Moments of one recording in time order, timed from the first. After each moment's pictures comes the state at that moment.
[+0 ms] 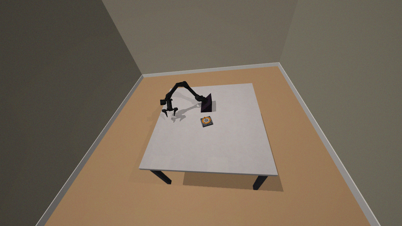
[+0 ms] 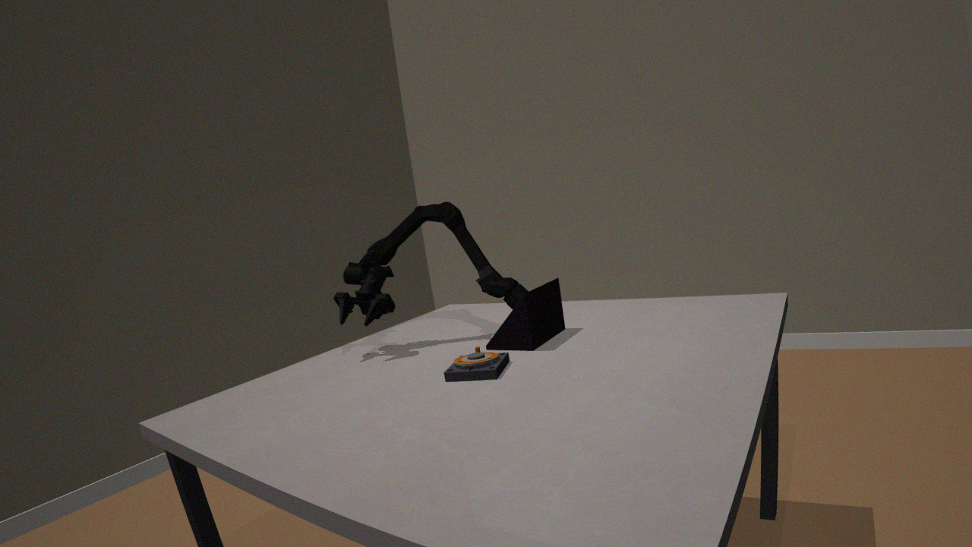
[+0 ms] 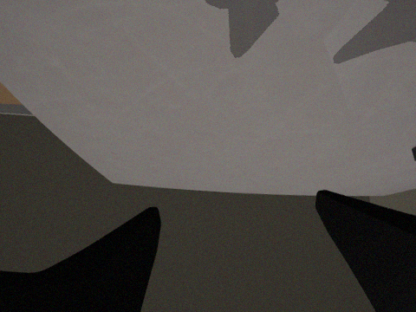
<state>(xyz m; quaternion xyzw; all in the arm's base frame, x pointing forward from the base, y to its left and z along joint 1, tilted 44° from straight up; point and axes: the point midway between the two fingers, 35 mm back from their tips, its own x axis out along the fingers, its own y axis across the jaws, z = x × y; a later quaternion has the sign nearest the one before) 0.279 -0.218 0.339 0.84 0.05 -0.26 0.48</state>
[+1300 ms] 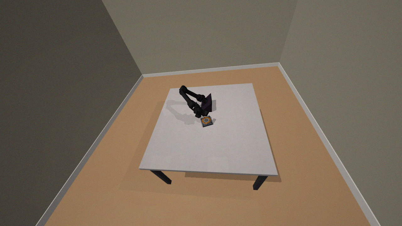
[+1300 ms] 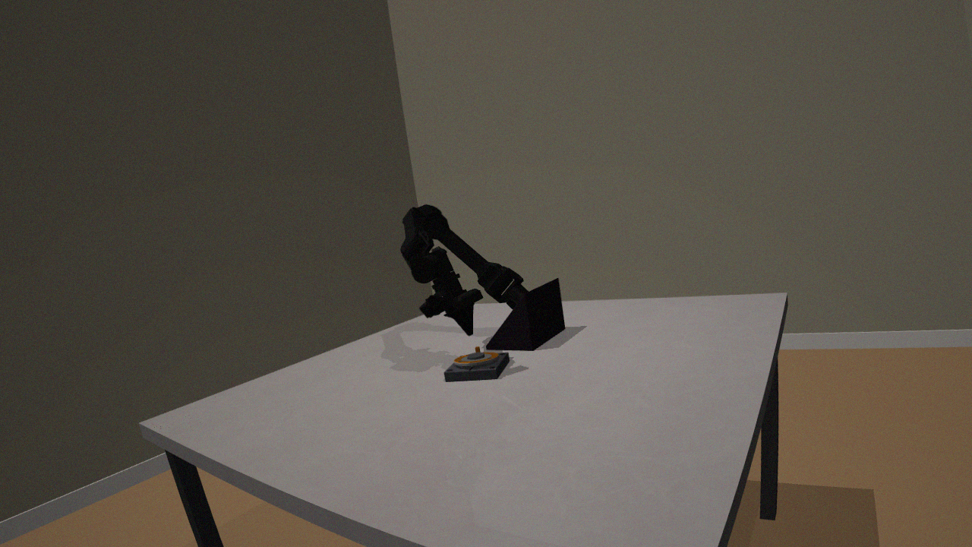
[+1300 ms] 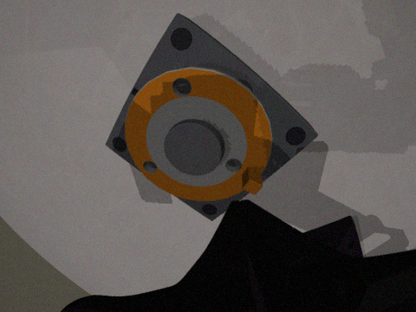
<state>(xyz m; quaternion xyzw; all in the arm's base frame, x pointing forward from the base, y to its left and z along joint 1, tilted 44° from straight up) 0.248 0.050 0.044 -0.06 0.64 -0.28 0.72</state>
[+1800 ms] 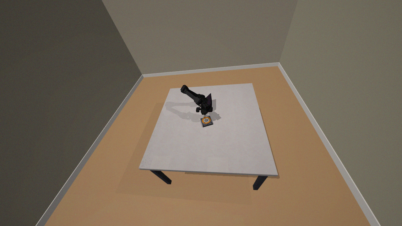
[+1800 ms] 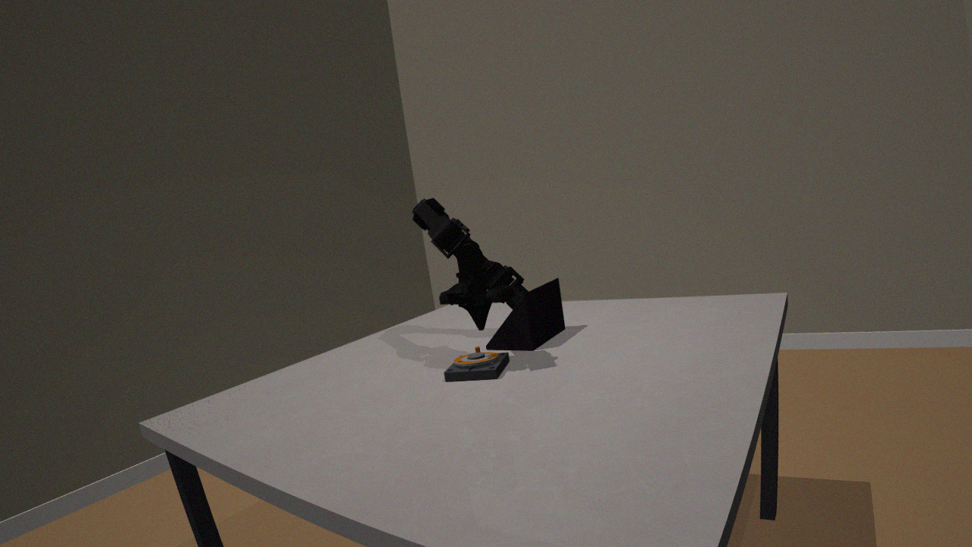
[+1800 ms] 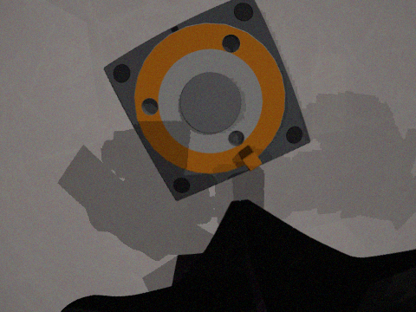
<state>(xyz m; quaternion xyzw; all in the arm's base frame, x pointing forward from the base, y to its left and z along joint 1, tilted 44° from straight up) 0.217 0.068 0.031 -0.31 0.62 -0.20 0.69</state>
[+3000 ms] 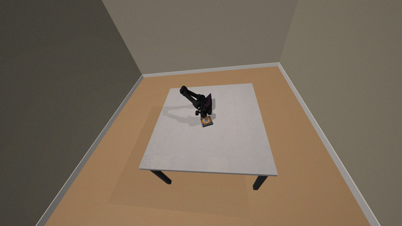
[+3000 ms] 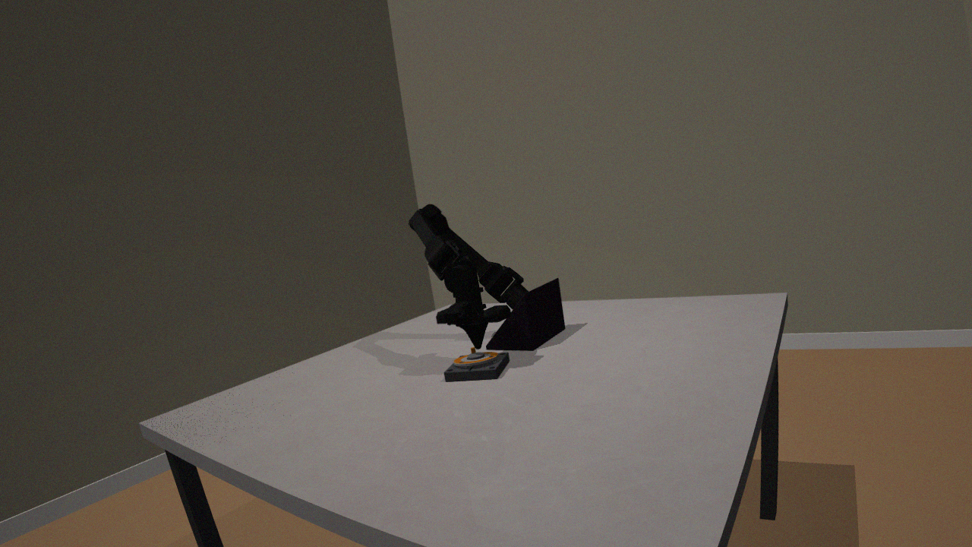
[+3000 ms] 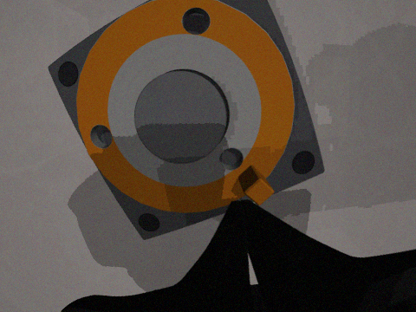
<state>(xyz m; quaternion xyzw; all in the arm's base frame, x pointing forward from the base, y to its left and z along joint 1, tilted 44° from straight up) 0.230 0.026 0.008 -0.32 0.62 -0.19 0.69</state>
